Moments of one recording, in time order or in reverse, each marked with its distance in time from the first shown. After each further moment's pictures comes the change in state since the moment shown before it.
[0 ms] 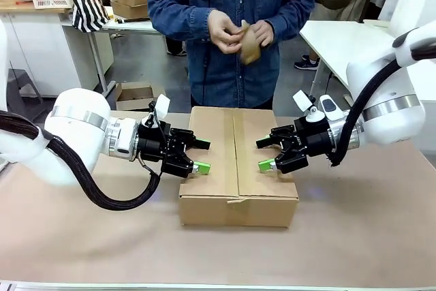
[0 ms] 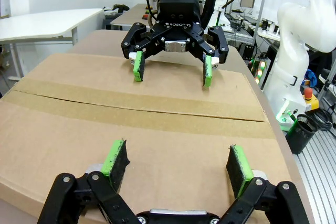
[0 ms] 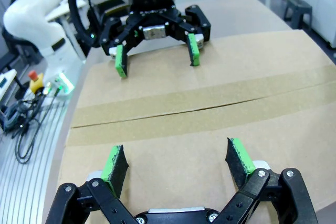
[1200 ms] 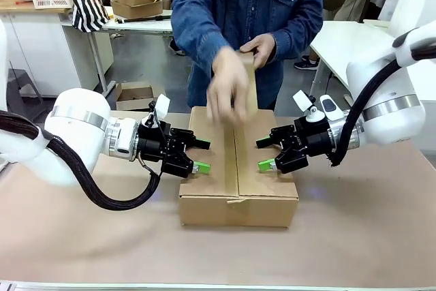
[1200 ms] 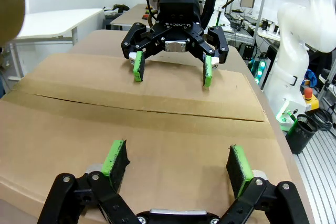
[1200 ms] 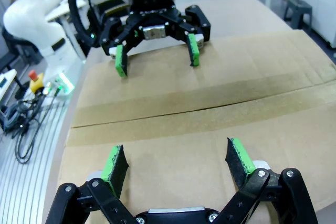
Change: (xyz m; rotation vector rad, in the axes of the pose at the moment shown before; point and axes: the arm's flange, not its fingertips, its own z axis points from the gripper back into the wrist) left arm 0.000 0.000 0.000 0.000 0.000 0.000; right arm 0.000 0.000 0.000 0.000 0.000 0.000
